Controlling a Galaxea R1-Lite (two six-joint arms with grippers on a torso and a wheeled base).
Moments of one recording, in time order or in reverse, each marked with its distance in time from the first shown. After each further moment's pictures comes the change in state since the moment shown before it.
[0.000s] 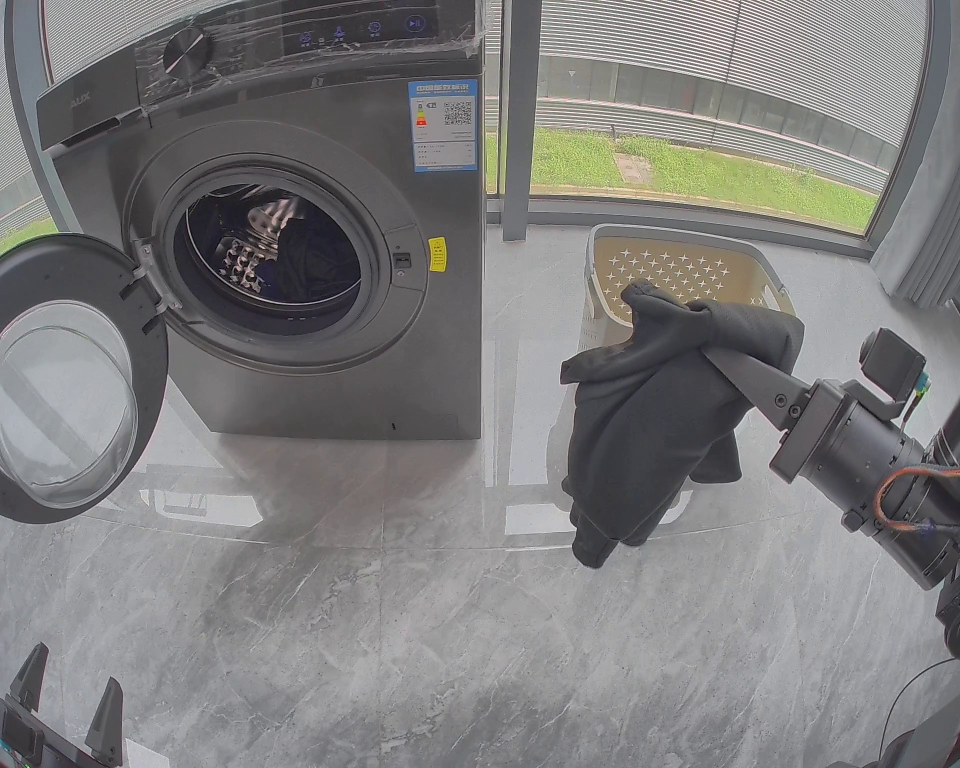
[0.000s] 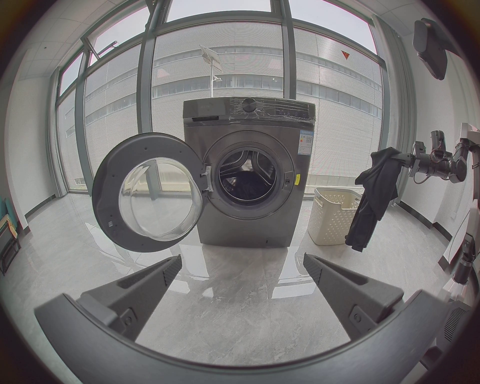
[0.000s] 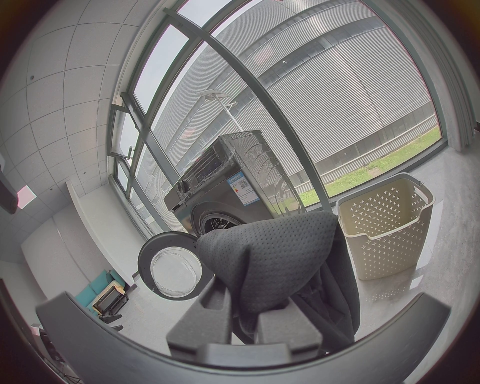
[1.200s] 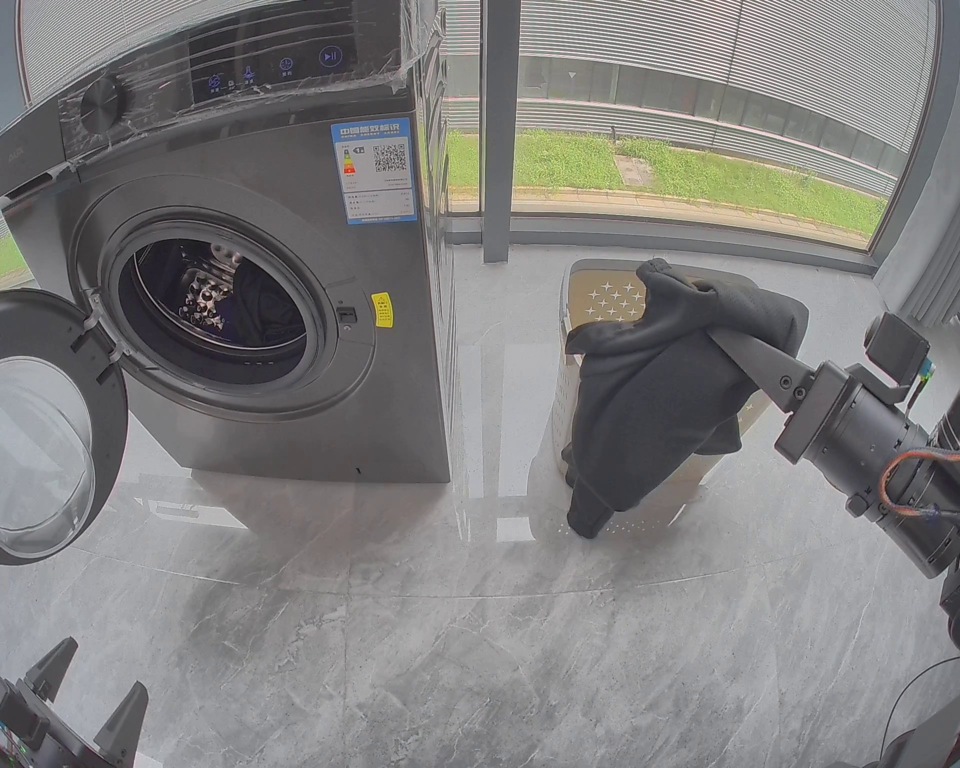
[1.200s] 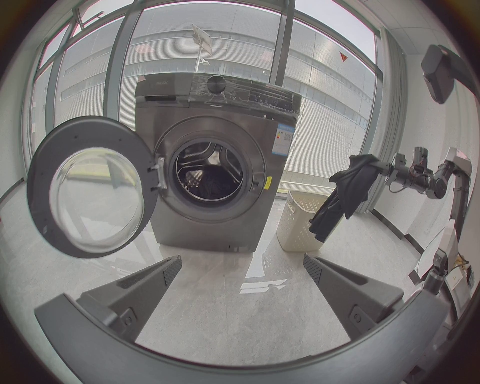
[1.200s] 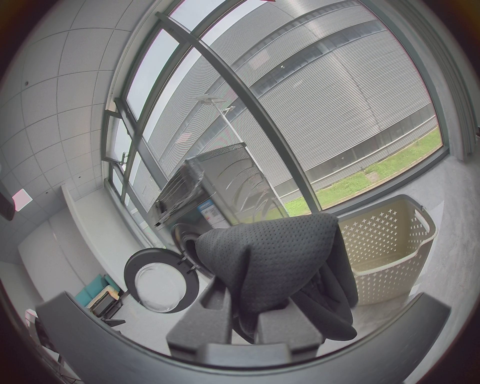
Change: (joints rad) left arm -0.083 0.182 0.000 -0.115 -0.109 -0.078; right arm -0.019 -0.005 -0.030 0.016 -0.001 -0.001
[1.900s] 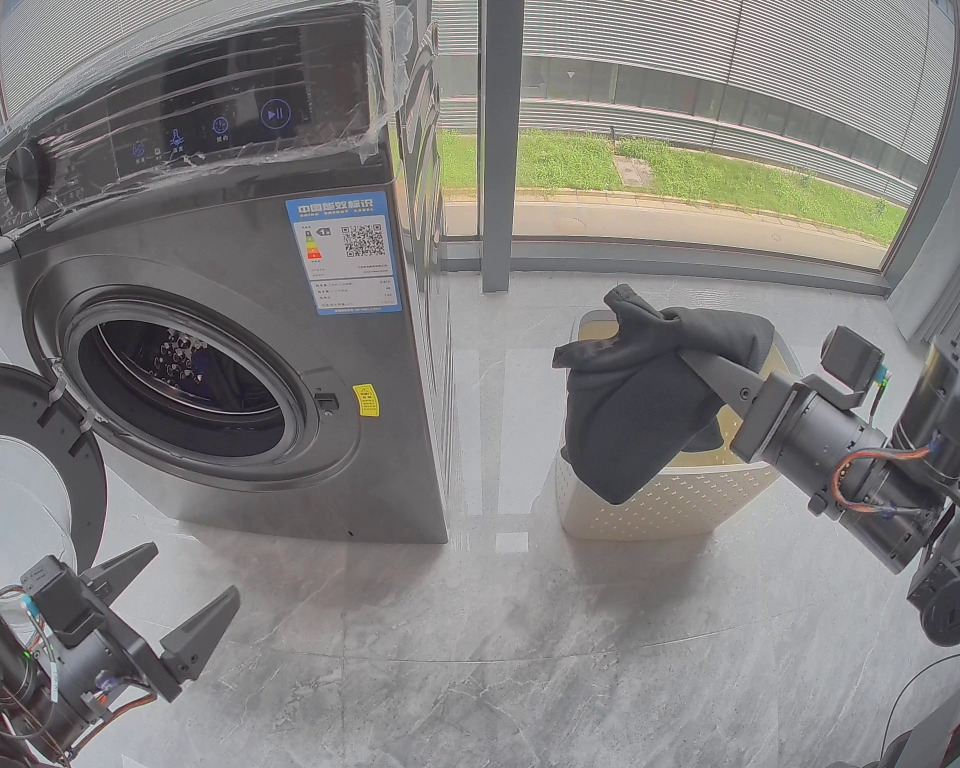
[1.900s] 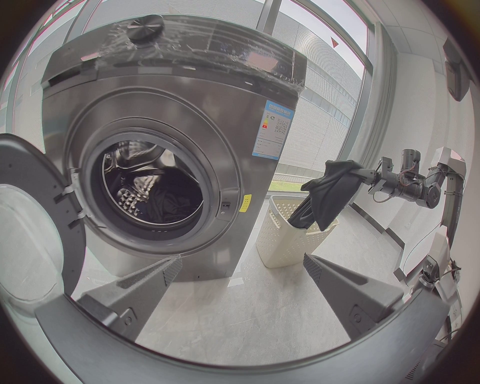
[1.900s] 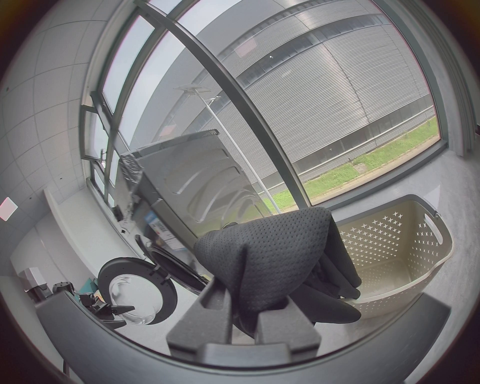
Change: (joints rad) left arm -0.433 0.800 0.000 -0.750 0.234 -0.007; right arm -0.024 0.103 -0.022 -0.005 -0.026 0.033
